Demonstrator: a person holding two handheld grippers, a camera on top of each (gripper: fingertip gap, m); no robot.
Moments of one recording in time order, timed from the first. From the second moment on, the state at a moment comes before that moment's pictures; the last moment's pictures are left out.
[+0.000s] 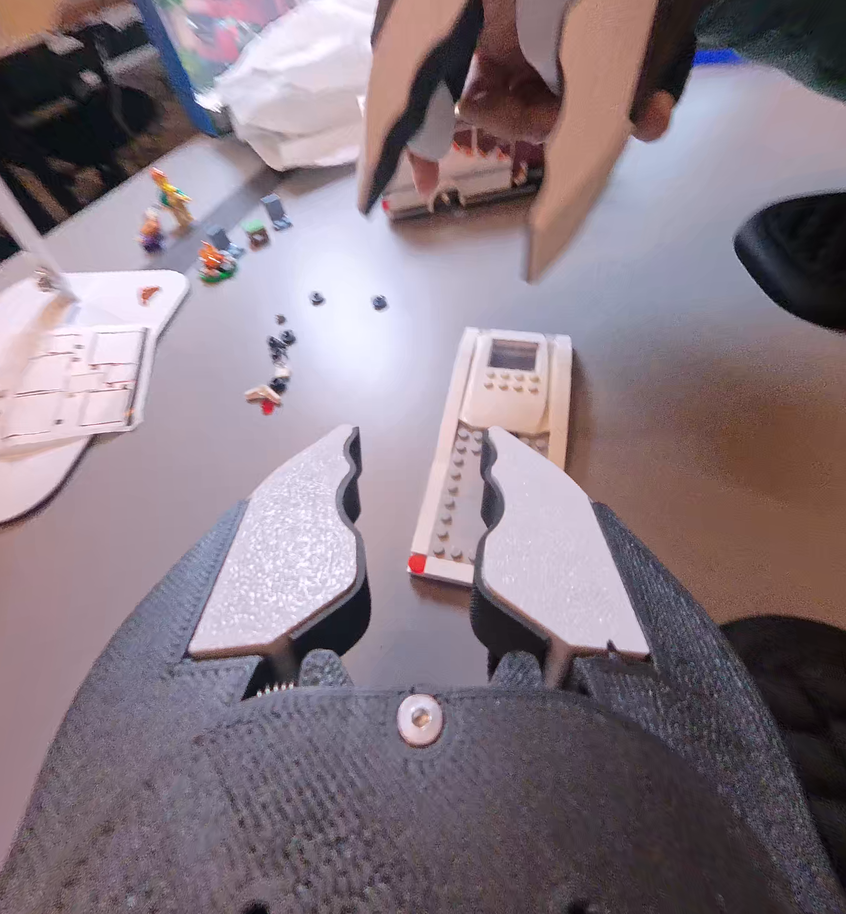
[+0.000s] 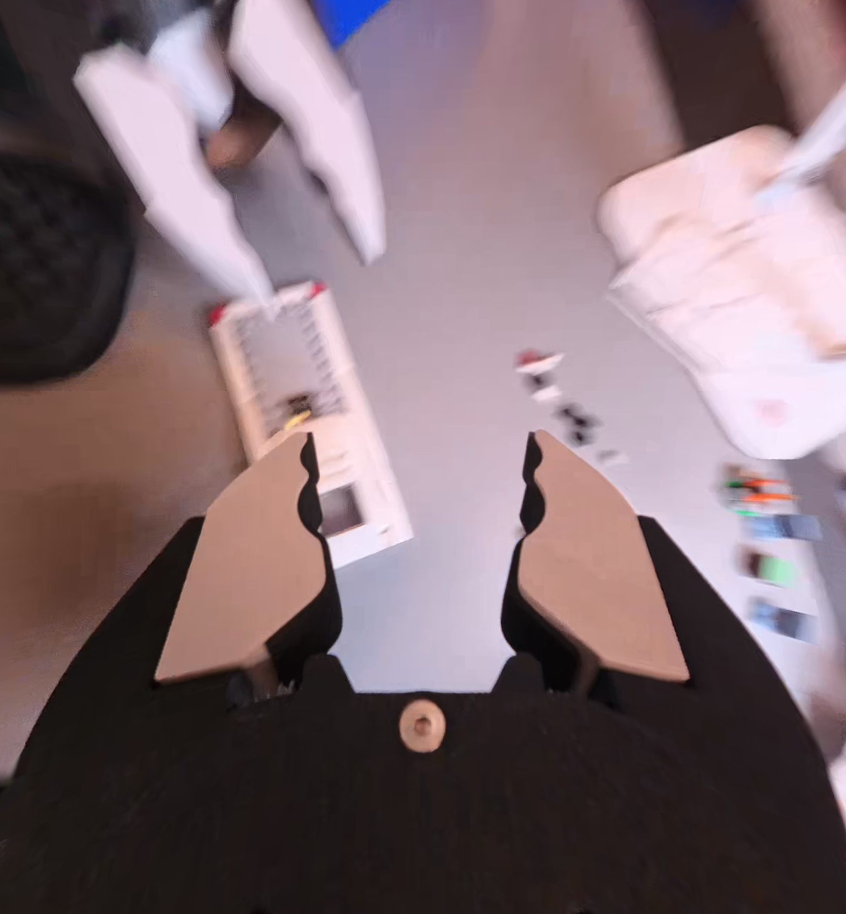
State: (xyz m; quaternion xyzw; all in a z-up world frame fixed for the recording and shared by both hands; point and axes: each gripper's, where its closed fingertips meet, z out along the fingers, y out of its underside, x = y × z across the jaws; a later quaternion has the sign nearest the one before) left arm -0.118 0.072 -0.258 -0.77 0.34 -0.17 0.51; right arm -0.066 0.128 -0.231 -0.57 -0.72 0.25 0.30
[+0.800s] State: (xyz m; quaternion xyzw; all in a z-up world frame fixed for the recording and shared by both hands) left arm -0.249 0.233 -0.102 -0.76 0.13 0.22 0.60; right arm -0.089 0.376 -0.128 -0.69 -0.30 0.22 0.62
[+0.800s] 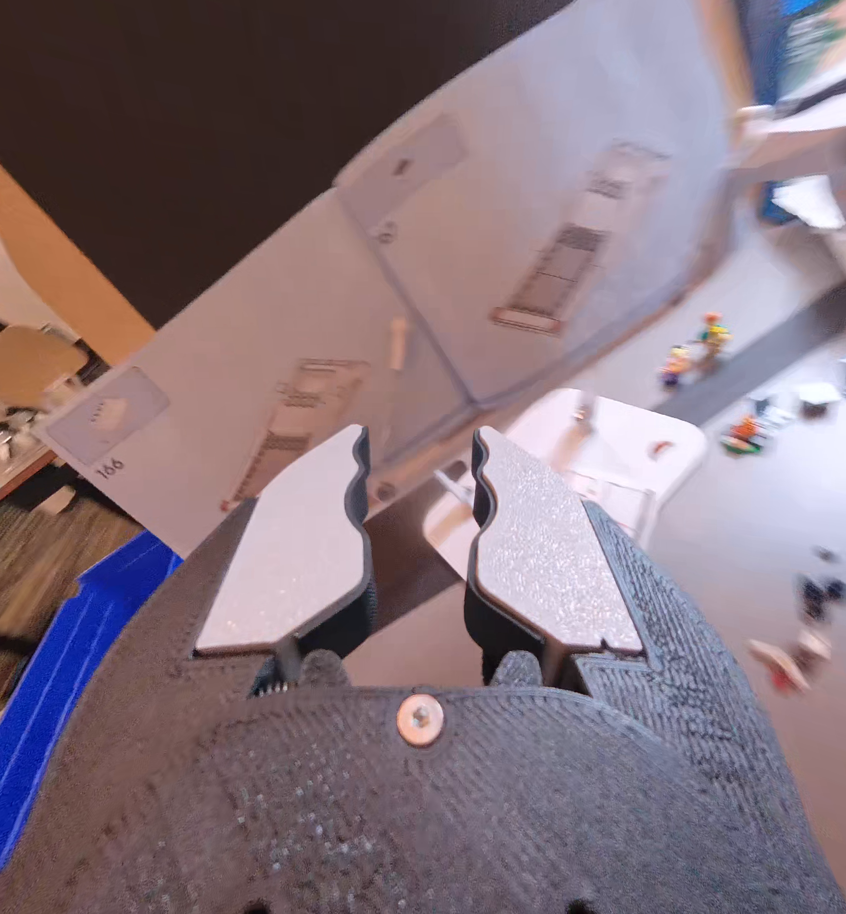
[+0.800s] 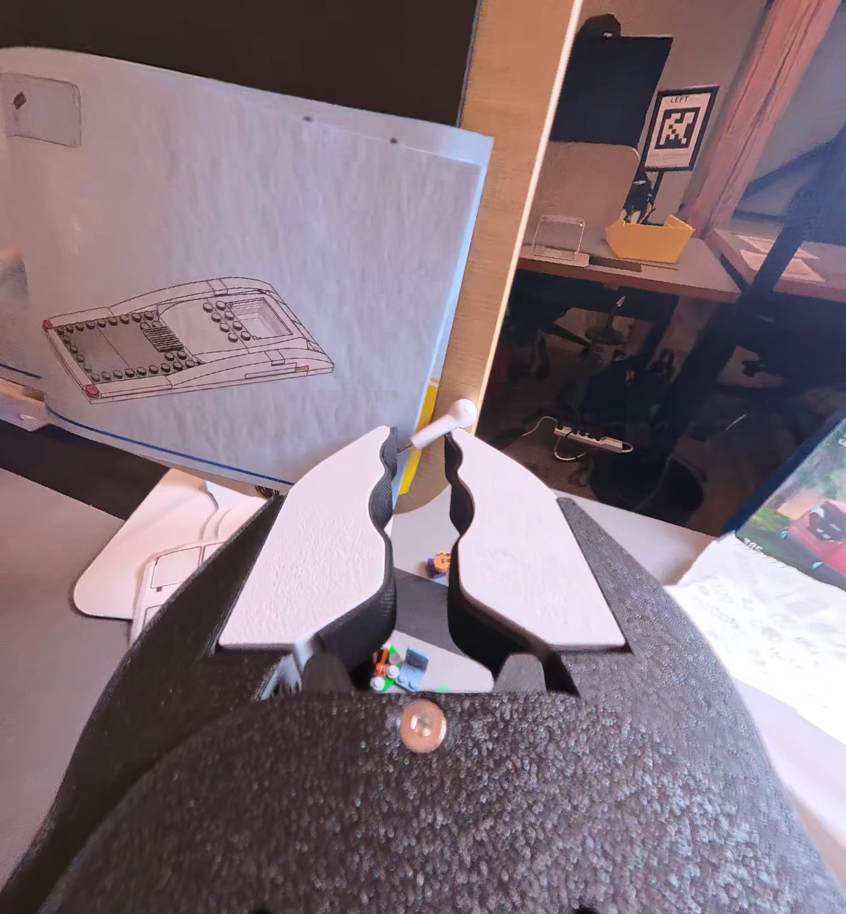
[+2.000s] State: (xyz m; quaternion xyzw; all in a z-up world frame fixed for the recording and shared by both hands) left arm -0.225 0.292 -0.100 -0.74 0.06 0.05 0.67; right arm -0.128 0.378 -0.087 -0.56 -0.43 0.03 0.71
